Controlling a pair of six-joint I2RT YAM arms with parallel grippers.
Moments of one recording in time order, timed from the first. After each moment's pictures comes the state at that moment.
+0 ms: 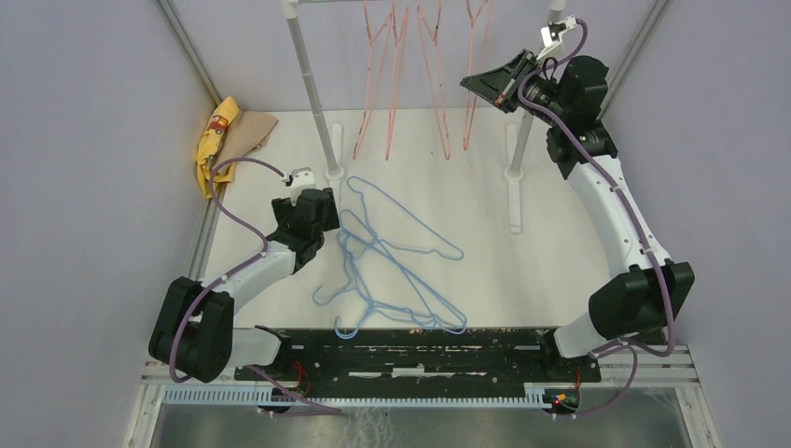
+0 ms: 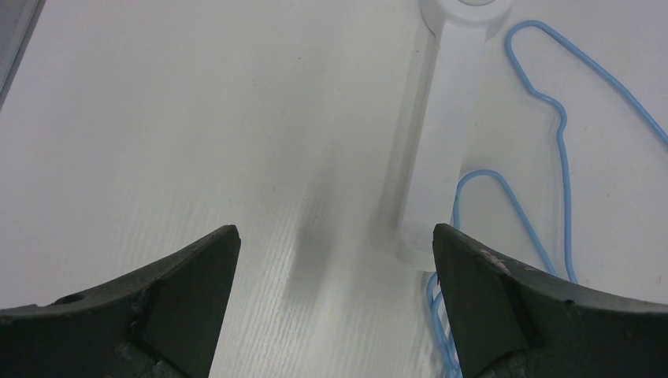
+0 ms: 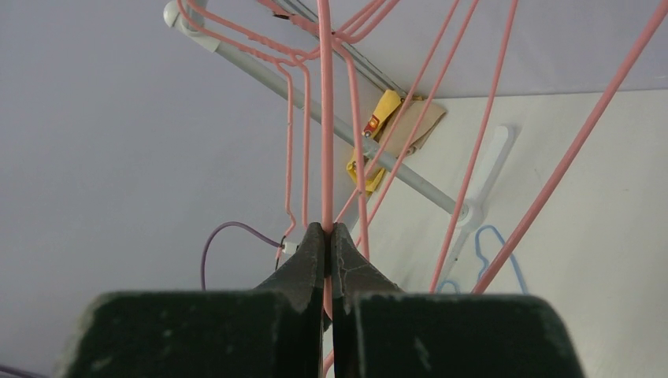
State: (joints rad) left arm -0.39 1.30 0.64 0.00 -0.60 -0.35; right arm 0.17 1.51 1.59 0.02 -0.63 0.89
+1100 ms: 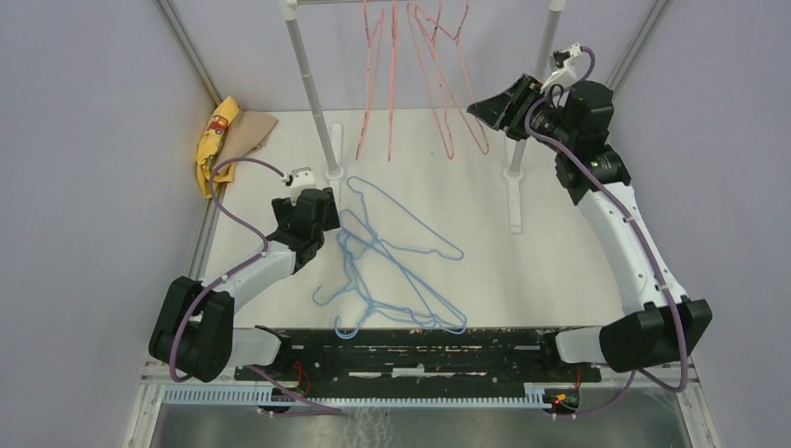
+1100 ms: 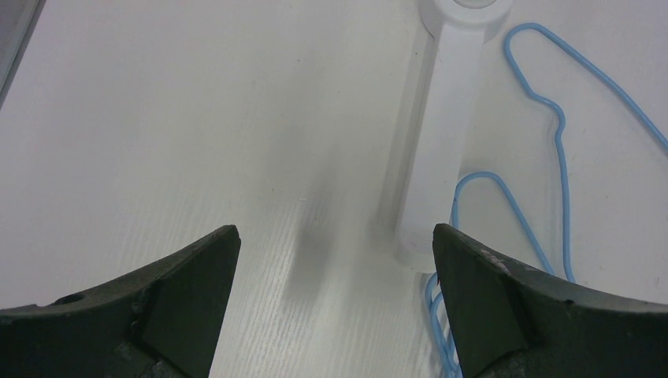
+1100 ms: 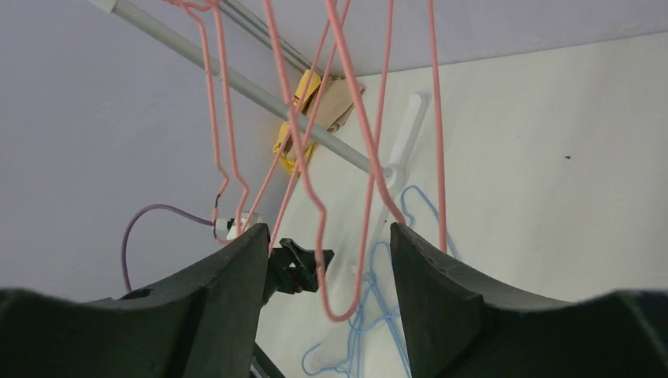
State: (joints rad) left arm -0.39 1.30 0.64 0.01 -0.60 -0.35; right arm 0.17 1.39 1.43 -0.15 -0.50 0.74
